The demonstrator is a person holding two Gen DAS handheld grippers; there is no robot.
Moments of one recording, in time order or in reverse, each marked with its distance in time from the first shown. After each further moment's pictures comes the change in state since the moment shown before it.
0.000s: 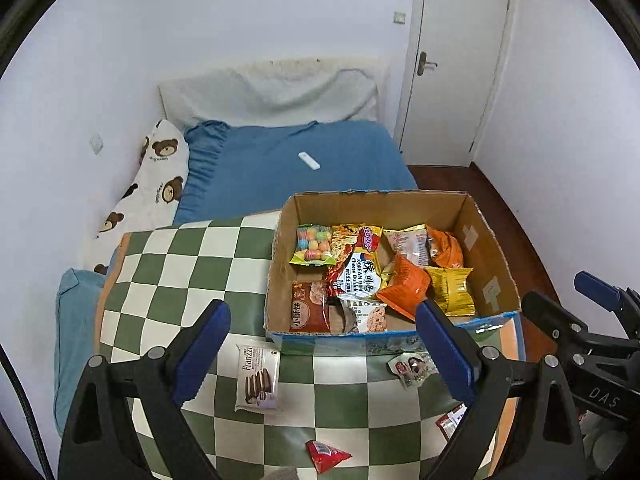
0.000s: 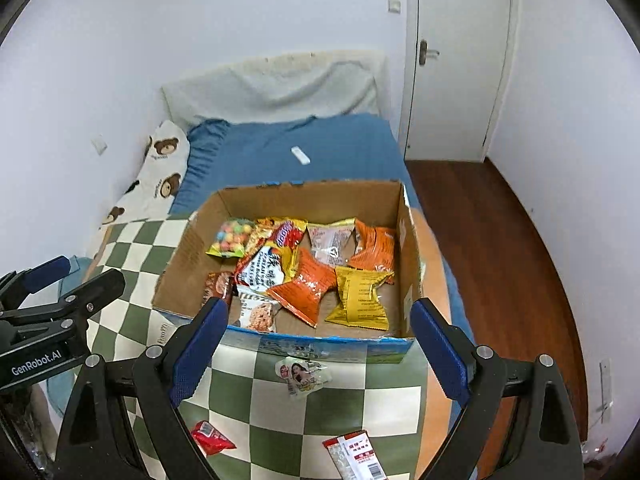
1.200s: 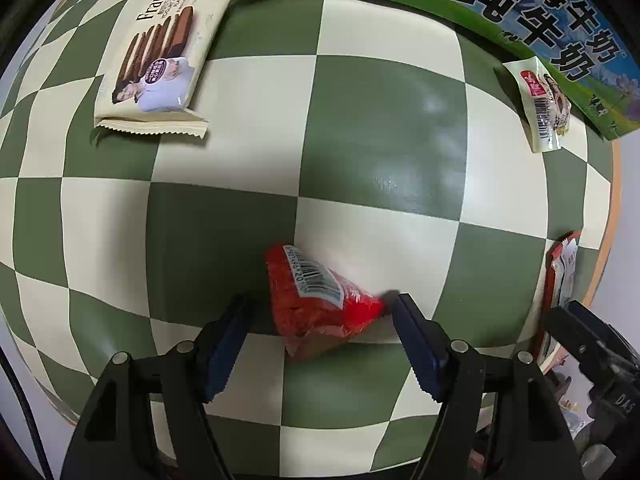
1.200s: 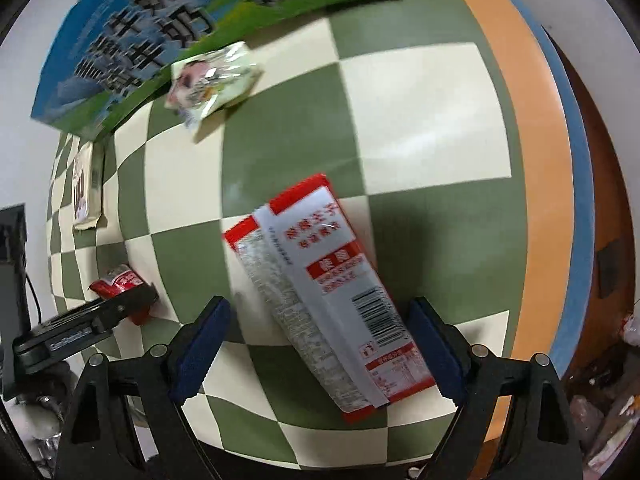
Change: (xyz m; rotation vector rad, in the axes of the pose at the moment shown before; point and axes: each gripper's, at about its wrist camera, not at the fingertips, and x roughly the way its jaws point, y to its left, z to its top) left arm 0.190 -0.004 -0.235 -0.150 0.685 -0.062; right arm 0.151 -0.057 -0.241 0.237 0.591 0.098
